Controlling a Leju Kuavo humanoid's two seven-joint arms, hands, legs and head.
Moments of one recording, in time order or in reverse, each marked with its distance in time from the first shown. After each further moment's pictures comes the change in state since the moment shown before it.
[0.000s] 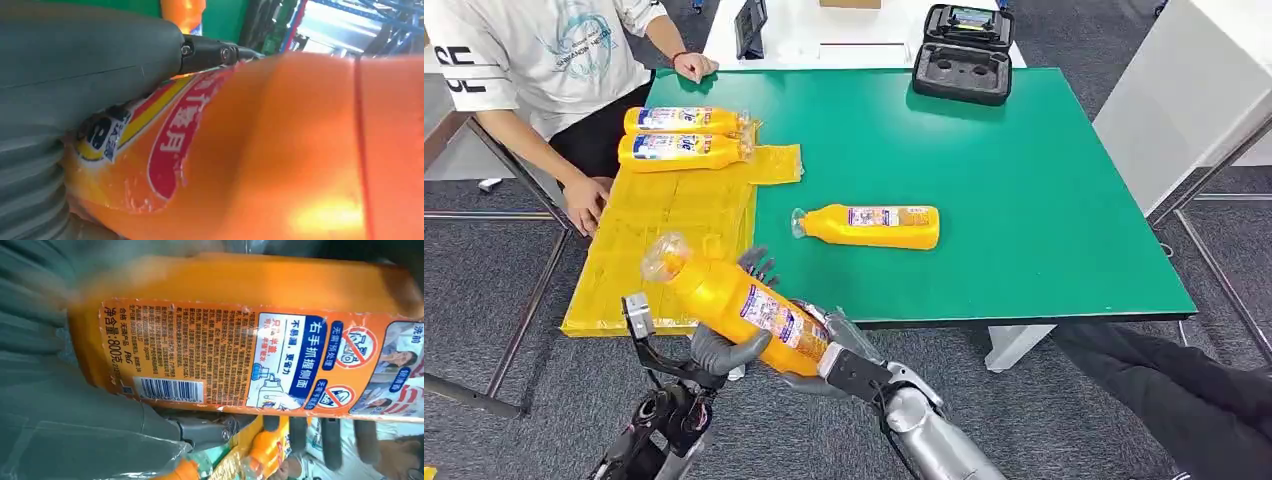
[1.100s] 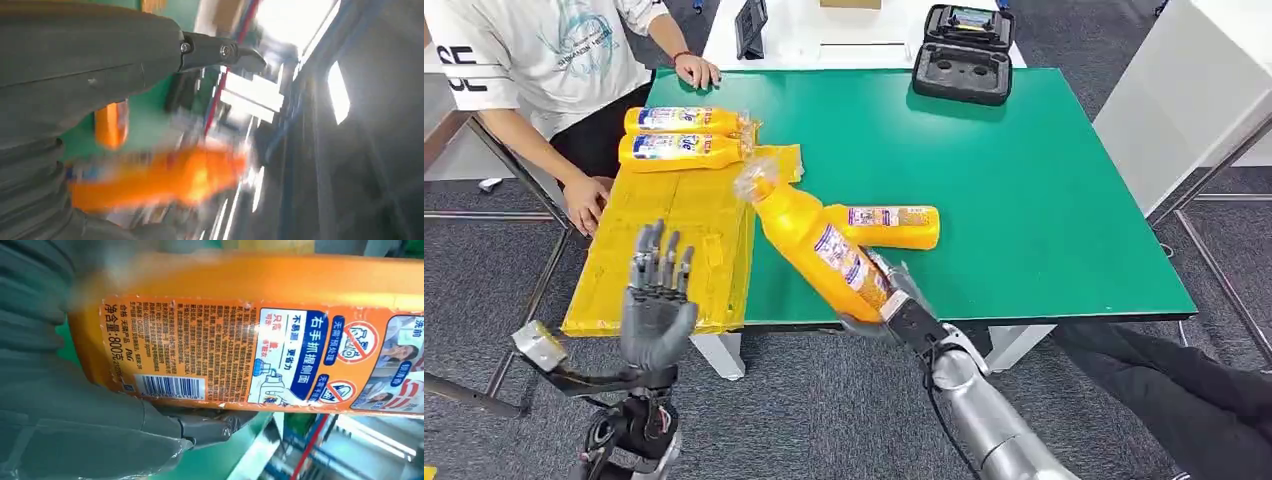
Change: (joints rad) left arm 0.157 0.014 0.104 -0.373 -0.020 0.206 -0.065; right arm -0.084 -0.104 -0.098 -0.006 -0.141 -0.081 -0.010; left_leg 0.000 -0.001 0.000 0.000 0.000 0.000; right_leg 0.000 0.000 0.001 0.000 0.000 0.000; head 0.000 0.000
